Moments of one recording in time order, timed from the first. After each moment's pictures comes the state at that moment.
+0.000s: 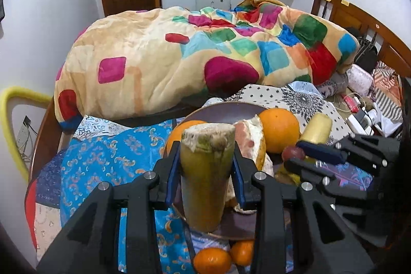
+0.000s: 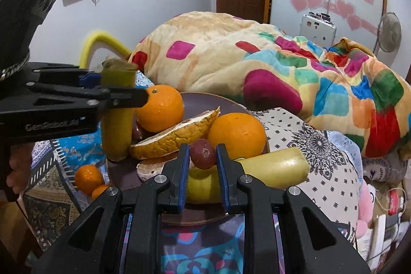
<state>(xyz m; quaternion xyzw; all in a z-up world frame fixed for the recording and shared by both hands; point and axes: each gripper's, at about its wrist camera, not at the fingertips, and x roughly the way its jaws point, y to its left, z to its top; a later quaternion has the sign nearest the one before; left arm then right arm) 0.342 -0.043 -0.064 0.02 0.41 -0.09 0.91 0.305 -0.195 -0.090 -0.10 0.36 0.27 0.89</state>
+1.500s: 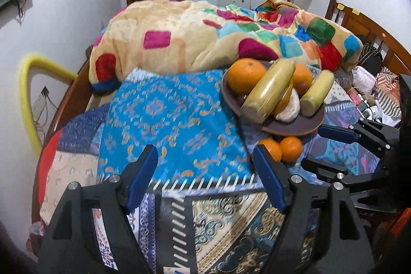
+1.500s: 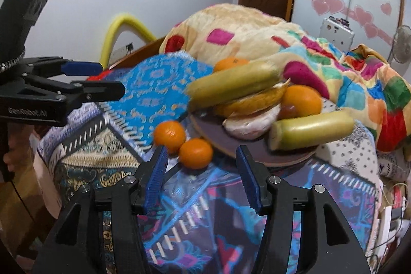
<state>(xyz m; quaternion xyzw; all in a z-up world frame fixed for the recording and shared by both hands) 0.223 0.043 -0.079 -0.01 0.42 -0.05 0.91 0.228 -0.151 -0.105 -0.13 0.38 0.31 0.86</state>
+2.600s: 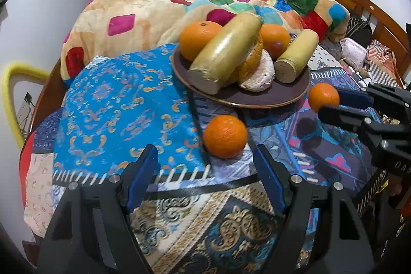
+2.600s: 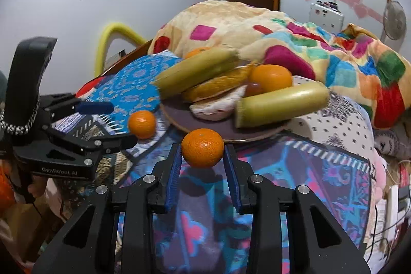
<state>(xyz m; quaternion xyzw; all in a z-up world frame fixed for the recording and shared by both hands) 0.236 -0.019 -0.118 0.03 0.45 -0.10 0.89 0.239 -0.204 -0.101 -0.08 0.38 0.29 0.87</state>
